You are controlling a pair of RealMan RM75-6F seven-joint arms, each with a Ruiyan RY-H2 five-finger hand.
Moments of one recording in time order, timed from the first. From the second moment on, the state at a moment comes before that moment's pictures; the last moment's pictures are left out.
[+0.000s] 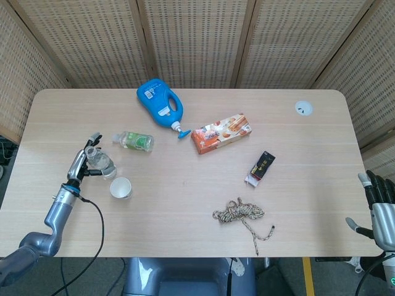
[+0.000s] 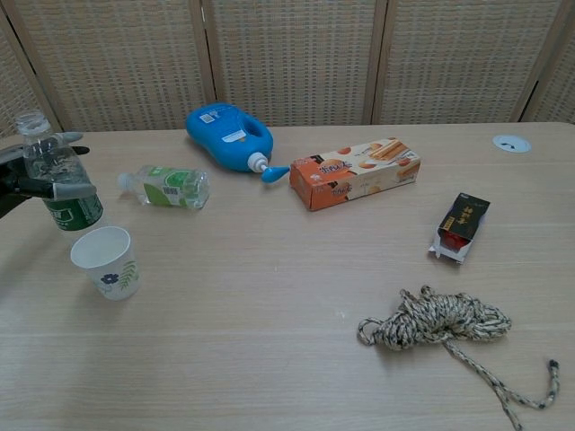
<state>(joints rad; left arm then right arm) -0.58 -1.73 -0.15 -0.71 1.41 0.93 -1.27 0.05 -1.07 0.09 -1.61 -1.47 1.51 -0.04</state>
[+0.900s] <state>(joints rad) -0.39 -1.43 -0.13 -1.03 1.42 1.27 -0.96 0.03 -1.04 0.08 -1.62 -1.51 1.56 0.02</state>
